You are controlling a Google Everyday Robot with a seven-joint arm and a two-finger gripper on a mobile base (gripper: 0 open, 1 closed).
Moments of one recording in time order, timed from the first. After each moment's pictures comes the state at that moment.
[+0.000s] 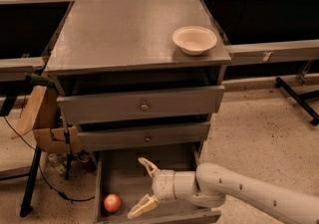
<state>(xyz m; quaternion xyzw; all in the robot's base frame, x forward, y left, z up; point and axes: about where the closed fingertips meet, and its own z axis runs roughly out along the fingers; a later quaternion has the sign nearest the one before) 0.431 0.080 0.515 -0.55 0.58 0.38 0.46</state>
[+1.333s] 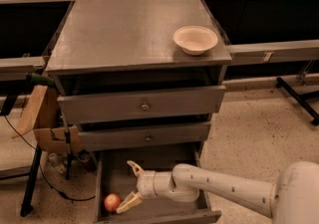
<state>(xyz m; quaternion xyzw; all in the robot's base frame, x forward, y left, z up) 0.480 0.137 0.400 -0.56 0.60 0.37 0.45</state>
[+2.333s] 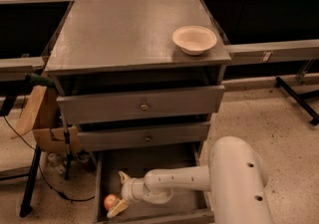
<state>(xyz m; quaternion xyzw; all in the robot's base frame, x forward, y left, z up) 0.509 0.198 0.251 -0.60 0.66 0.28 0.36</state>
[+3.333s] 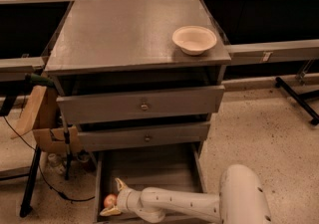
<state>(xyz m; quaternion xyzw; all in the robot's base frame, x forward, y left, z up) 0.506 0.227 0.207 -0.54 0.68 0.25 0.42</state>
